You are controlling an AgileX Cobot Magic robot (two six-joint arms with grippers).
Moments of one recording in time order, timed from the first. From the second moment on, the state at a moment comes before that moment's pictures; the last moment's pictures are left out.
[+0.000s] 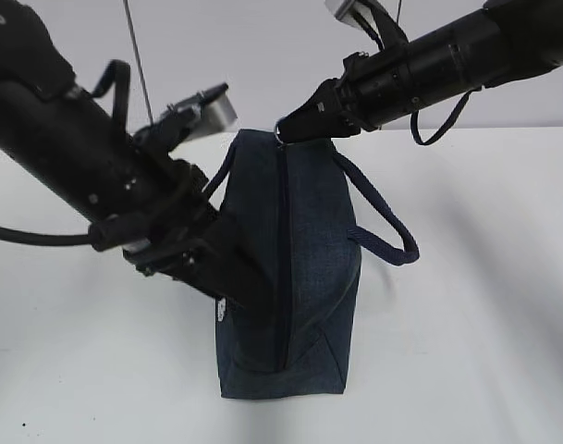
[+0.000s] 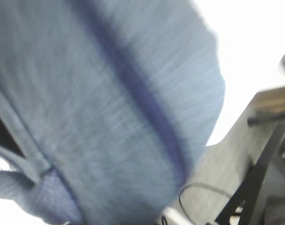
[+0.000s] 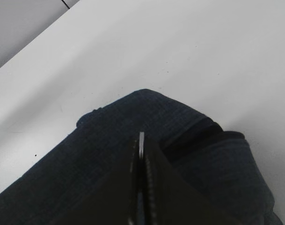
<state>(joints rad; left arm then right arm) -0.53 1.62 -1.14 -0.72 1.01 0.54 0.17 1.98 -1.52 1.19 0.96 -1.26</state>
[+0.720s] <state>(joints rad) -0.53 1.59 -1.14 -0.73 0.56 0.50 0.17 1.98 -1.63 1.18 0.99 -1.20</state>
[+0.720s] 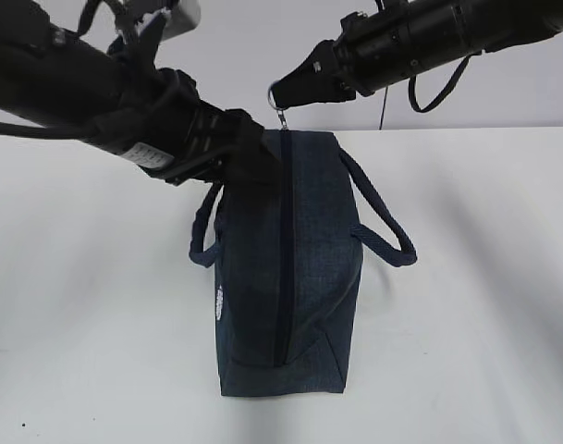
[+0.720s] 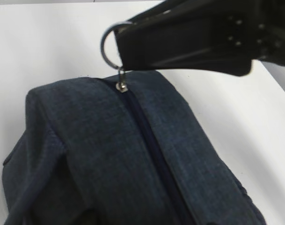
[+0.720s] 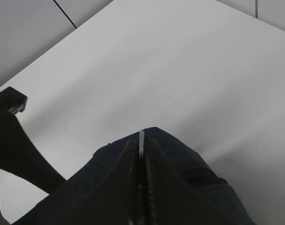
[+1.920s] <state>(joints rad) -0.52 1.68 -1.22 -0.64 0.58 0.49 0.08 2.13 -1.74 1.22 0.99 -1.16</state>
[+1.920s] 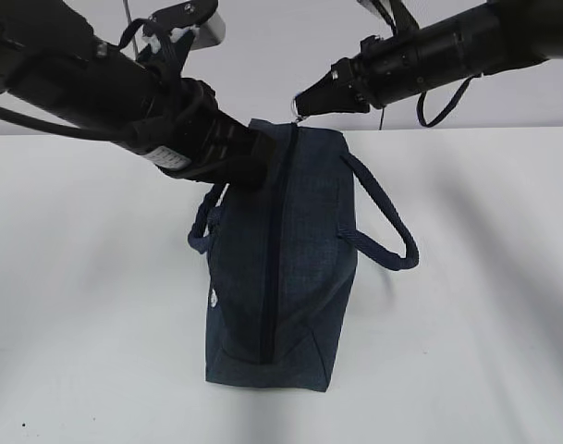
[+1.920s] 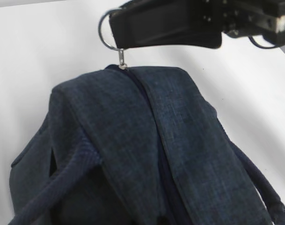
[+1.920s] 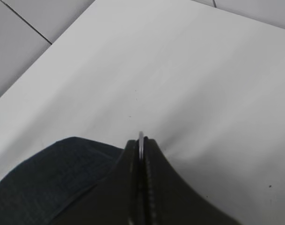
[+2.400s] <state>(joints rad) -0.52 1.62 -1.23 -0.61 0.59 0.49 0.07 2.16 -1.79 1.22 1.00 -1.15</state>
